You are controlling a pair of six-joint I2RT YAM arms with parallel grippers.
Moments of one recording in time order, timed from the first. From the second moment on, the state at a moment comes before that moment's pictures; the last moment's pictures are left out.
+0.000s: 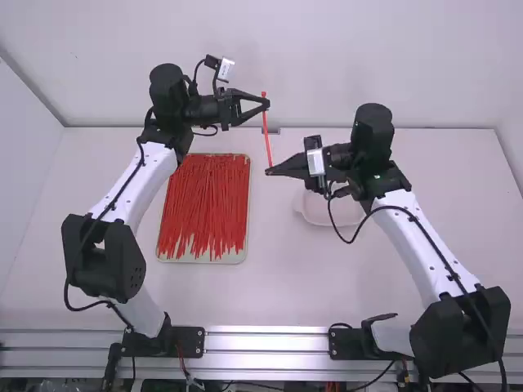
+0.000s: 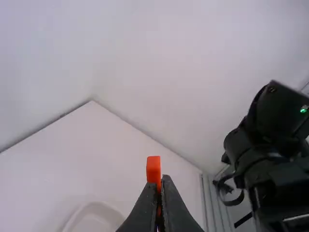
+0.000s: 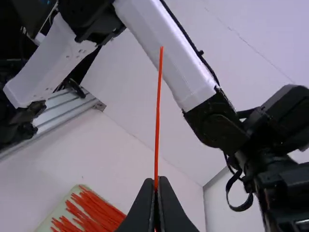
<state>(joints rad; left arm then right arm) -0.14 1.75 1.54 0.29 1.22 -0.56 0.28 1.43 1.19 0.12 -1.53 -0.78</state>
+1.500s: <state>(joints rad) -0.14 1.75 1.54 0.35 1.26 0.13 0.30 1.43 1.08 0.45 -1.13 0.63</state>
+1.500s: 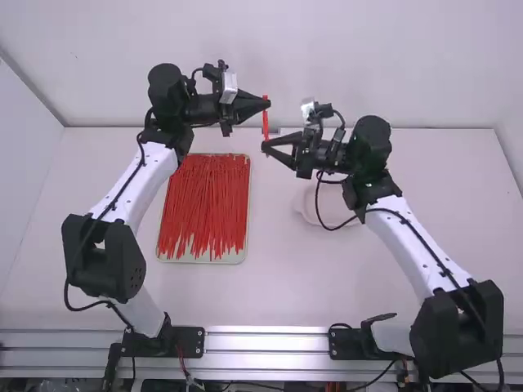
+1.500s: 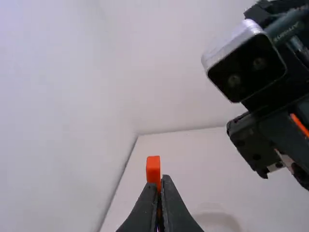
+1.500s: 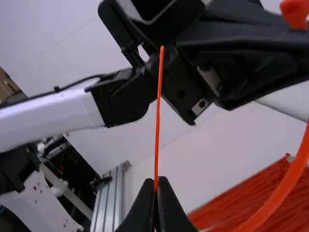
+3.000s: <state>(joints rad) -0.18 1.75 1.53 0.42 1.40 0.36 0.30 1.43 1.03 0.51 -1.11 0.89</state>
